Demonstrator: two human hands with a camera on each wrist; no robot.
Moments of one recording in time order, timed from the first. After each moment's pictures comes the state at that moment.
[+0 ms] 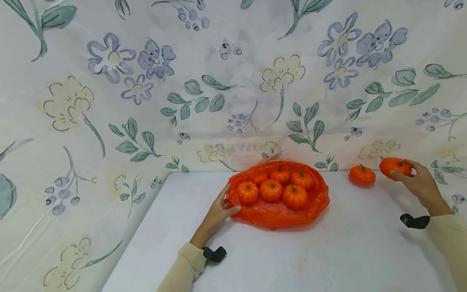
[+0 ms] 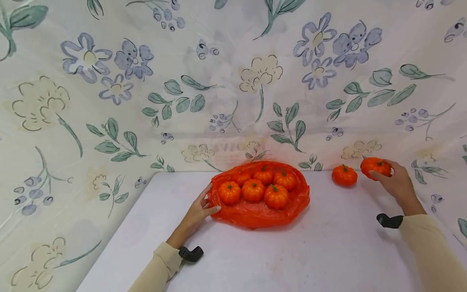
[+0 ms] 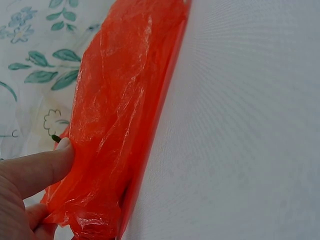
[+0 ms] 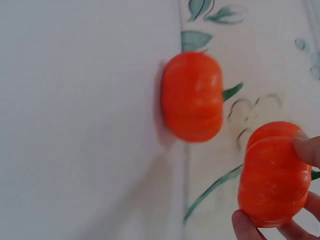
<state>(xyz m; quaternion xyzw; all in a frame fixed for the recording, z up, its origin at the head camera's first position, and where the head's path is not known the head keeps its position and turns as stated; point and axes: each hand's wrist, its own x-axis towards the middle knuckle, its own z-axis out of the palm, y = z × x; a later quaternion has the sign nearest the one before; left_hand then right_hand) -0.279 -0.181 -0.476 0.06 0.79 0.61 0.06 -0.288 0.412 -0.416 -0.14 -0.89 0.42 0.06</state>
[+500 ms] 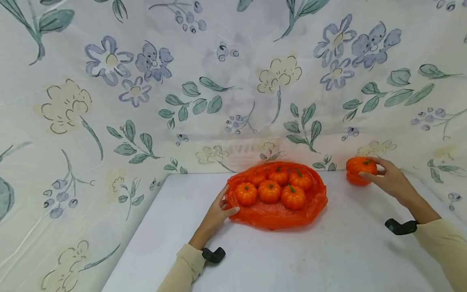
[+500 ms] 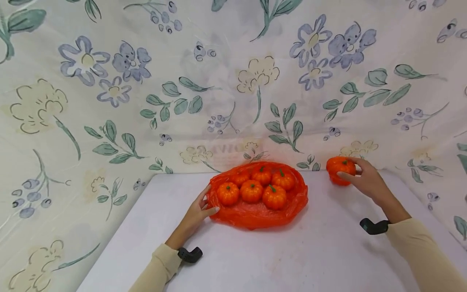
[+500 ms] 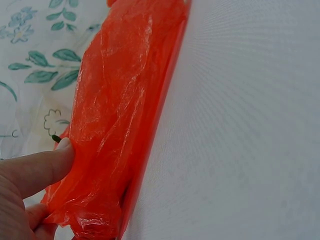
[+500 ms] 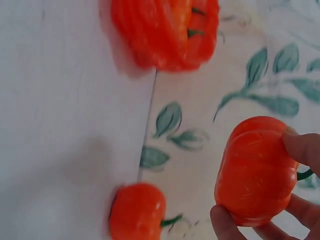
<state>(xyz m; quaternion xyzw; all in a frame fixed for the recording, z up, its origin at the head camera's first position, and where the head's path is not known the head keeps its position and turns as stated) -0.278 -0.182 -0.478 0.07 0.79 0.61 0.05 -0.276 0.337 -0.388 -0.01 -0.92 0.38 0.04</state>
